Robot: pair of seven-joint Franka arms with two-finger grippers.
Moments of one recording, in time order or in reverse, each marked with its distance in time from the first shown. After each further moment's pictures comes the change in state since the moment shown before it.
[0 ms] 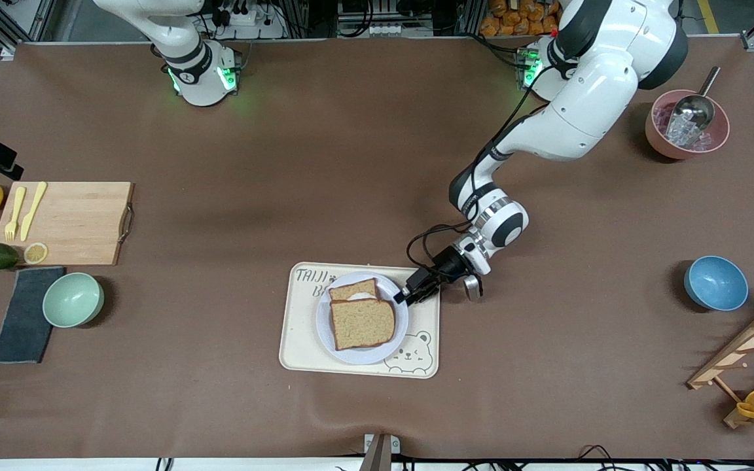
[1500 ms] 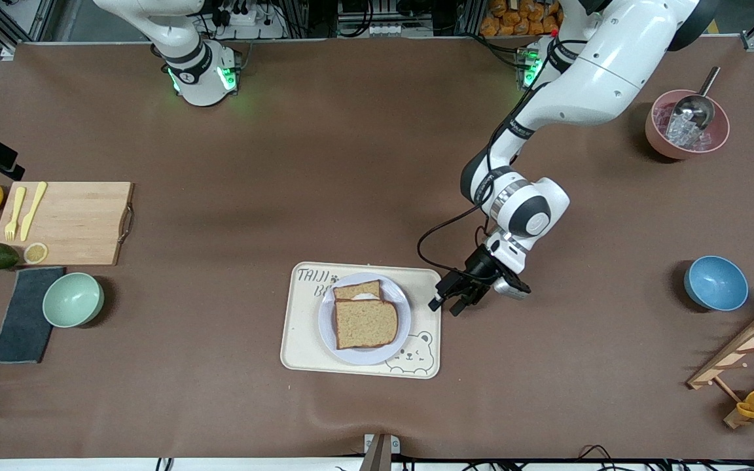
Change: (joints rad) left arm 0.024 -0.212 -0.011 0.021 0.153 0.605 -0.067; right arm 0.000 0.000 0.002 0.000 0.014 0.001 0.004
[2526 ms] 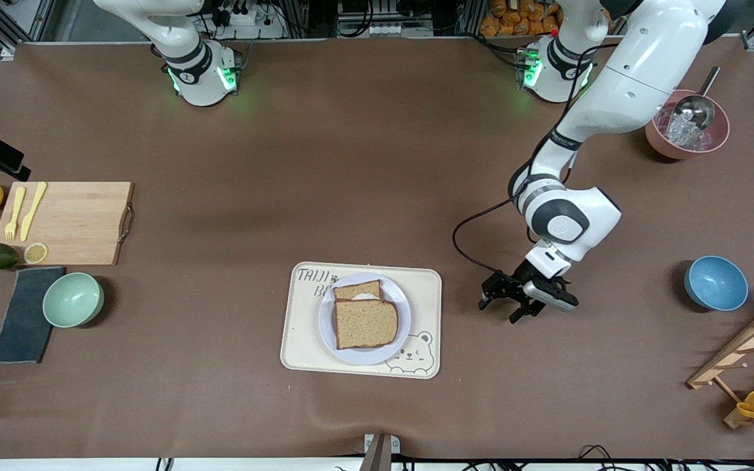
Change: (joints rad) left arm 0.140 -0.029 0.000 -0.135 0.622 0.081 0.002; right arm 0.003 0.005 0.007 -0.001 0.002 -0.001 0.000
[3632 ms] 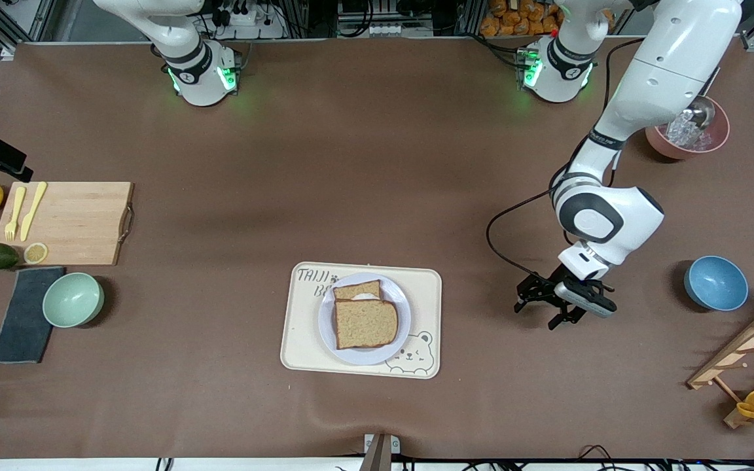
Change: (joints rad) left arm 0.095 -0.076 0.009 -0.083 0.348 0.000 -0.117; right arm 0.001 0.003 0.004 0.000 0.001 0.001 0.000
